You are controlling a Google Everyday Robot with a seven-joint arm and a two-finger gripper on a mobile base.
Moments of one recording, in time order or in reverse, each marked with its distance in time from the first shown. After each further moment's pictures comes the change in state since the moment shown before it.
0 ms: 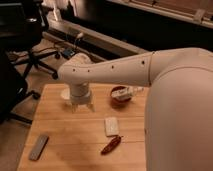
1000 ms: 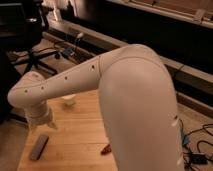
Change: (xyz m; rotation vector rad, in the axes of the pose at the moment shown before) arm 0.086 0.186 0.034 -0.079 0.049 -0.175
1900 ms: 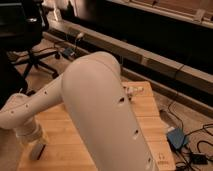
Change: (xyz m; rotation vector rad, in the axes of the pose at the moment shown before) arm 0.016 0.043 0.074 0.041 0.045 -0.008
